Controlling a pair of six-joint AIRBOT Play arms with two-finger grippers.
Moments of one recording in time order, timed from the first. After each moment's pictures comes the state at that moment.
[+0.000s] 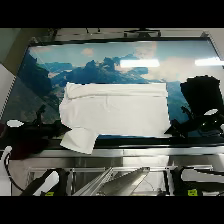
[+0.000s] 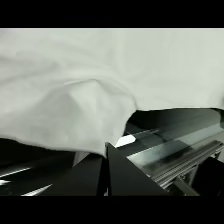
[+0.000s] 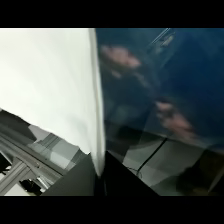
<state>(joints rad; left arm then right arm) 0.44 -1.06 0.58 0.75 -1.34 -1.09 -0.47 -1.47 0.70 -0.91 1.38 1.08</state>
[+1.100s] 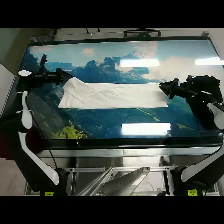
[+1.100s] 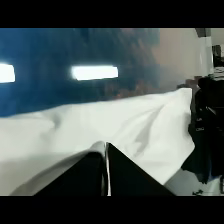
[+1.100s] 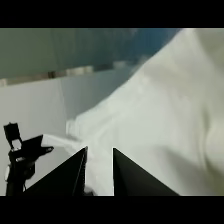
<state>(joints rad) 0.25 -2.13 1.93 0.44 -1.30 -1.09 -0.36 -1.94 1.24 0.01 1.14 0.92</state>
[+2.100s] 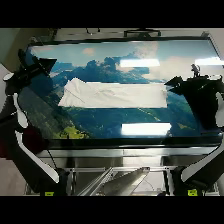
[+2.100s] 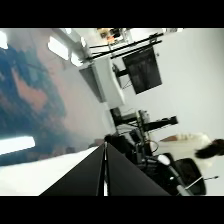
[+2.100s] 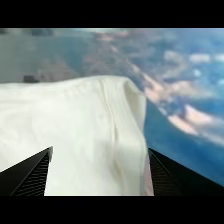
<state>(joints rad) 0.40 -2.18 2.05 0.04 -1.41 -1.07 -0.39 -2.00 1.61 -0.63 1.24 1.10</state>
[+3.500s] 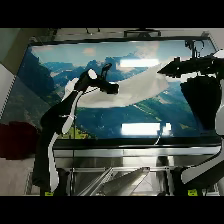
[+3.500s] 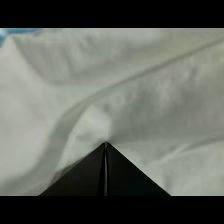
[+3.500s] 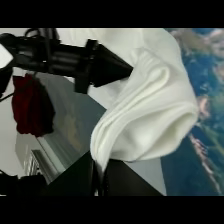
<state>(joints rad) -0.39 -2.24 2.07 0.93 -1.12 -1.36 -0.24 -1.82 1.81 -0.43 1.59 1.16</state>
